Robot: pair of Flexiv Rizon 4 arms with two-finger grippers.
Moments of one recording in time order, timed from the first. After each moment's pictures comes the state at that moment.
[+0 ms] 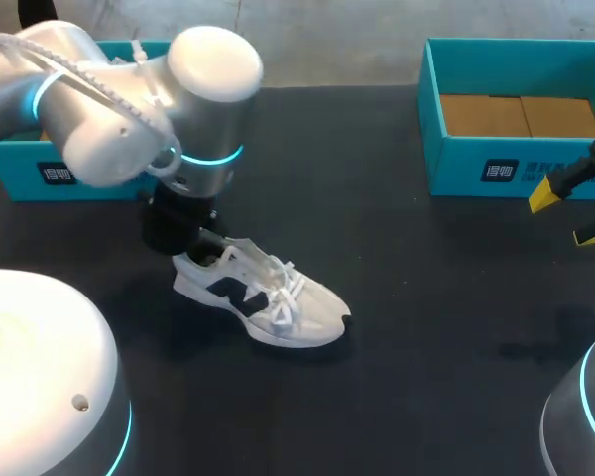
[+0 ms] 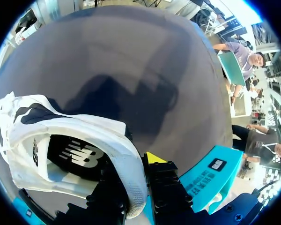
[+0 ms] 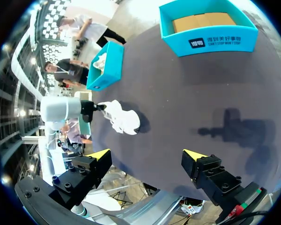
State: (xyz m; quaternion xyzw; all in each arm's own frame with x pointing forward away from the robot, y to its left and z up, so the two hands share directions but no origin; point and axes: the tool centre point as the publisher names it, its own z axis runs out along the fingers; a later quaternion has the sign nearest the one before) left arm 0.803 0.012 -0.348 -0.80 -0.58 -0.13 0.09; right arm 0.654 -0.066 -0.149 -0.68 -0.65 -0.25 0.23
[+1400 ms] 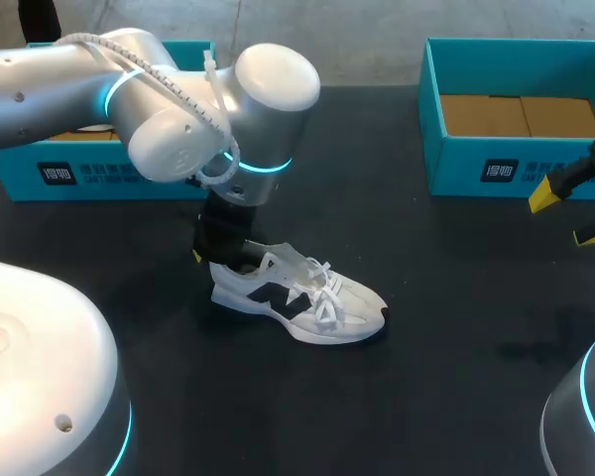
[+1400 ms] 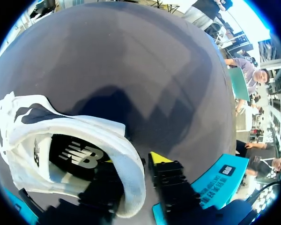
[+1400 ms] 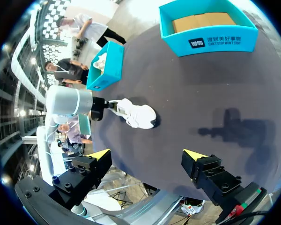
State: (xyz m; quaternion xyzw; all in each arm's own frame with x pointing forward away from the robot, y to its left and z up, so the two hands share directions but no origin) left arm 0.804 -0.034 -0.380 -0.76 -0.63 -0.12 0.12; right arm 0.654 -0.066 -0.149 -0.68 -0.65 -0.25 0.23
